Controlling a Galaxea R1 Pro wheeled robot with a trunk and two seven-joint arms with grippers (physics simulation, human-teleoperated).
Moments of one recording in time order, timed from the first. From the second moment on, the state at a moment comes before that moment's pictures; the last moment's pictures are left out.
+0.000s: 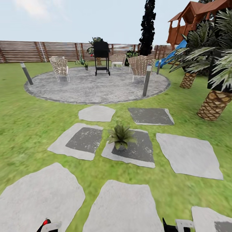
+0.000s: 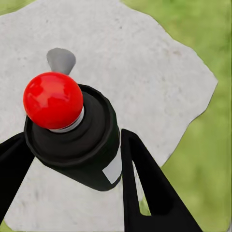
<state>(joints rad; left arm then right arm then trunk) -0.27 0.10 0.15 -0.24 -0.07 -0.54 0.16 -0.39 -0.11 -0.02 -0.03 -0.05 -0.63 0.00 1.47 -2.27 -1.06</state>
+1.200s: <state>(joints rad) -0.27 0.10 0.15 -0.24 -0.07 -0.54 0.16 -0.39 -0.11 -0.02 -0.03 -0.05 -0.63 0.00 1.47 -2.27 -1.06</state>
